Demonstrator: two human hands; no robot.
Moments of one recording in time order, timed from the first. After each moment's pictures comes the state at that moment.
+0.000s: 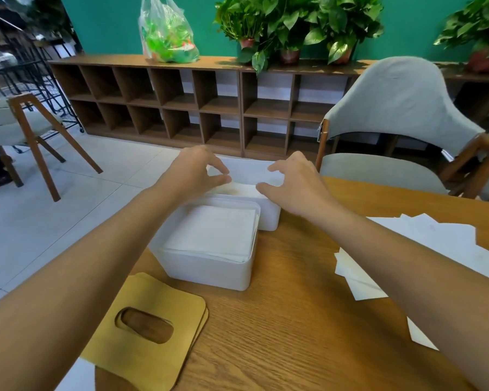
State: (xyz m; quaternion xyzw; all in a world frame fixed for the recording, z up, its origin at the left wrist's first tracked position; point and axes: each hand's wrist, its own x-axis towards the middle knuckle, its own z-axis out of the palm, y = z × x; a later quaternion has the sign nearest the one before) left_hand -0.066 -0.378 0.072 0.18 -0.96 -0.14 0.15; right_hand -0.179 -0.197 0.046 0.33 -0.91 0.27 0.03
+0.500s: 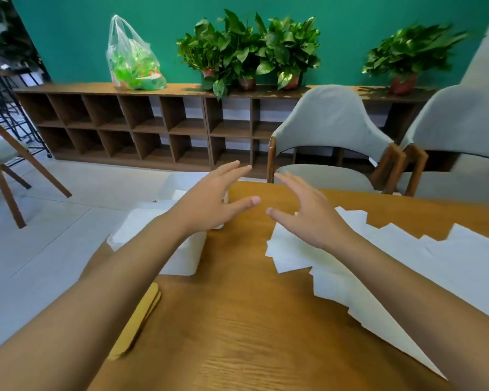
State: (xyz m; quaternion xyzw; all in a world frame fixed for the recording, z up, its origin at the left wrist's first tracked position) left_hand -0.054 -0.220 0.098 0.05 -0.96 -0.23 0.12; right_hand -0.137 -0.014 0.083 0.35 -0.87 0.35 -0.01
